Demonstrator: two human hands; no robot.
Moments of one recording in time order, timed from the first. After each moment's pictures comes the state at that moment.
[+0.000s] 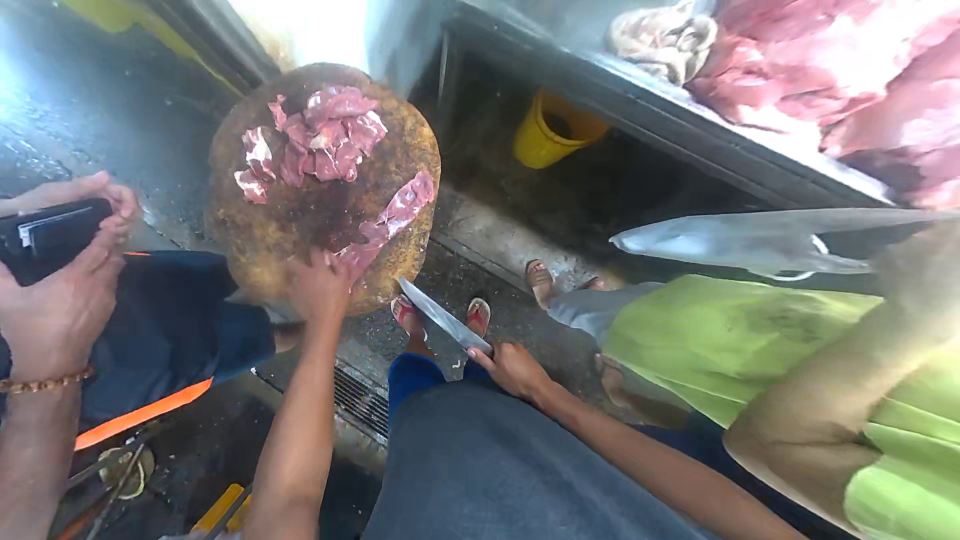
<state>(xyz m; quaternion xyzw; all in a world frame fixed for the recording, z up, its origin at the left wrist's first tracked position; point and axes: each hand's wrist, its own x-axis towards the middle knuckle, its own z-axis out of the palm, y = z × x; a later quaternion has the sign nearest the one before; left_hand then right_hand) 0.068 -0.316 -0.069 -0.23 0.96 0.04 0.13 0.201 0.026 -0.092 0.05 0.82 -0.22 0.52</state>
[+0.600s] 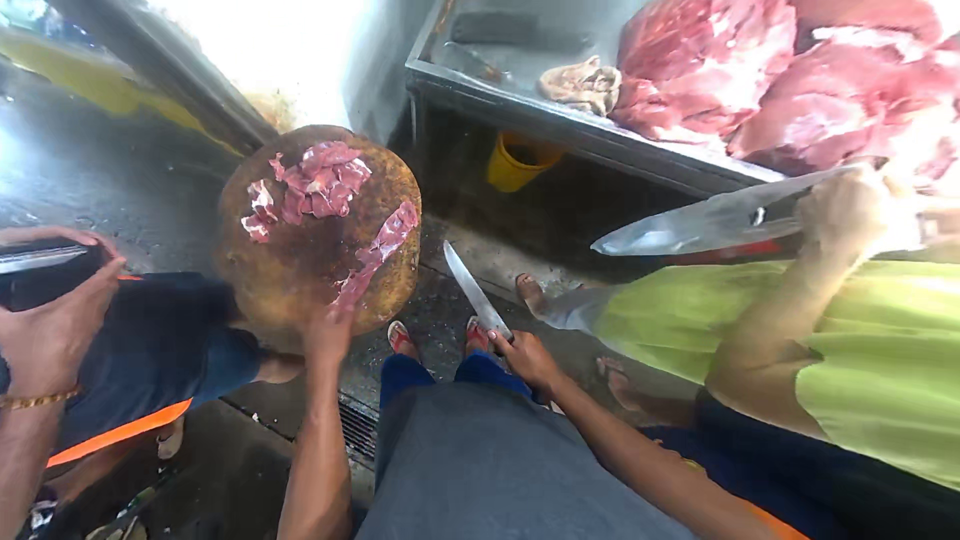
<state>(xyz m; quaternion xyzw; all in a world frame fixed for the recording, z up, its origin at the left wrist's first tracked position) 0.106 -0.321 -0.017 -0.27 0.91 0.25 0.20 0.202 0.047 -0.081 0.20 0.83 -0.35 0.38</state>
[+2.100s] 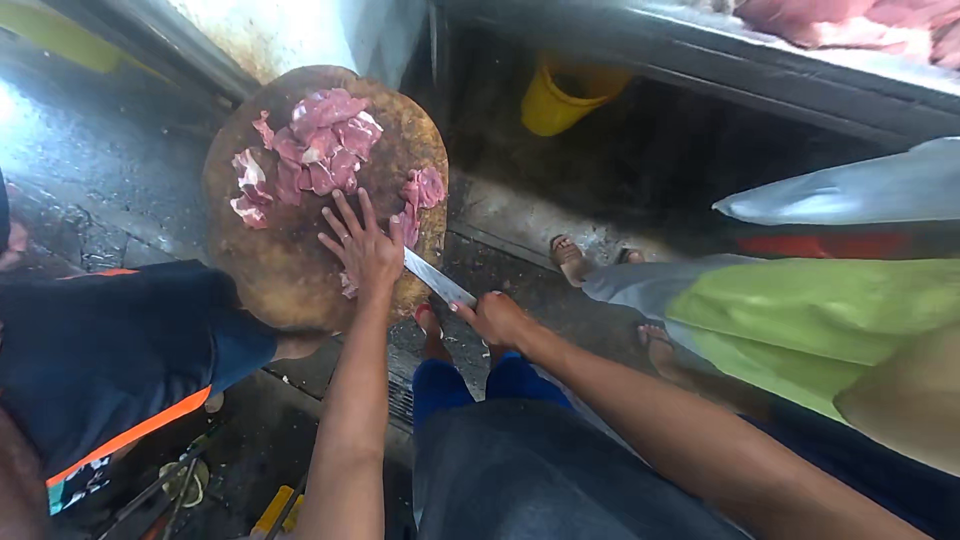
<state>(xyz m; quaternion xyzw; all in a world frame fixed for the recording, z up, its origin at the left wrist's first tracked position) -0.016 -0.259 -0.118 -0.09 0.99 0.03 0.04 0.093 -0.050 -0.088 0.06 0.81 -0.26 0.52</state>
